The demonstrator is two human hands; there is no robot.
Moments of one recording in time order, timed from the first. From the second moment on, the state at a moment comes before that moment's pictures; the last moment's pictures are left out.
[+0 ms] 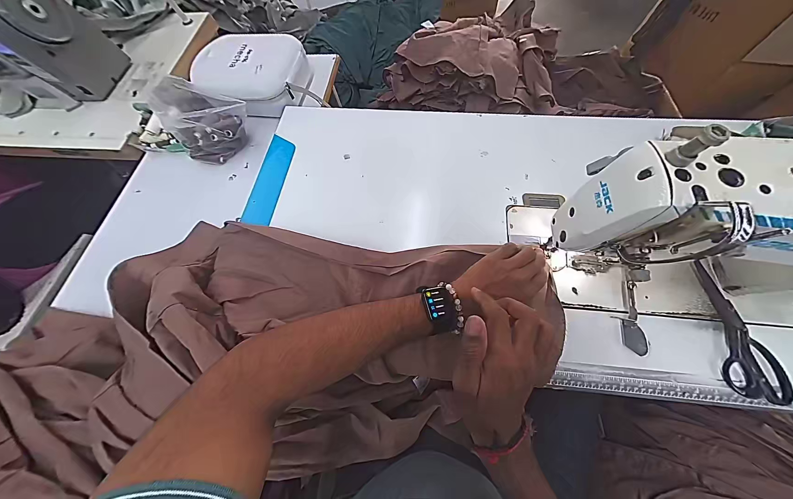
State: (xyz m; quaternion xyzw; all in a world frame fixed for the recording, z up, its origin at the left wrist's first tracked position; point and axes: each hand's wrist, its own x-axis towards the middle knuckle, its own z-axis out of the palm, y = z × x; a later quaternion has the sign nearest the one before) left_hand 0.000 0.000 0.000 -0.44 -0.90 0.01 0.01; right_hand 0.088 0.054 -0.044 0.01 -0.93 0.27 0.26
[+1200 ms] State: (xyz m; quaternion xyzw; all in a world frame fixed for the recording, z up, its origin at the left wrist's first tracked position) left_hand -0.046 0.014 -0.079 -0.50 -0.85 -0.06 0.16; right_hand 0.105 0.048 -0.044 0.18 -0.84 0.47 0.19
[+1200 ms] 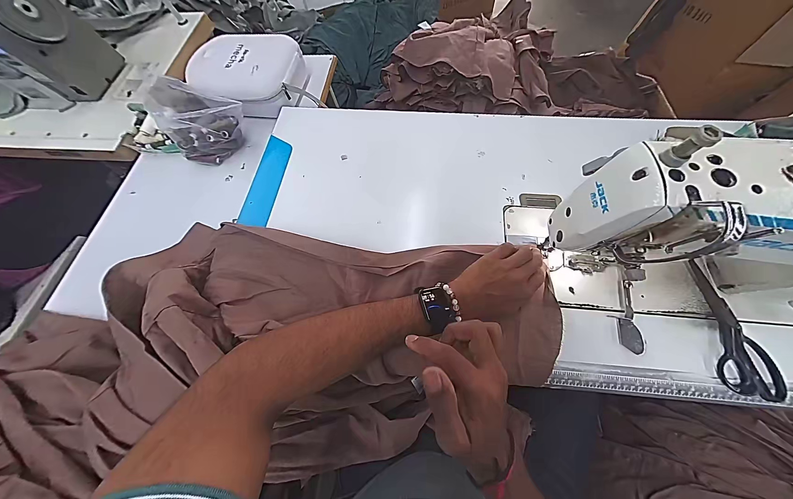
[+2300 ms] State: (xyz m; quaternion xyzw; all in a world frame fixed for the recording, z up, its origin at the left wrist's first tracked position) left_hand -0.043 0.016 -0.072 -0.48 -0.85 -0.01 0.22; right_hand 0.098 0.059 -0.047 0.08 -0.90 0.37 0.22
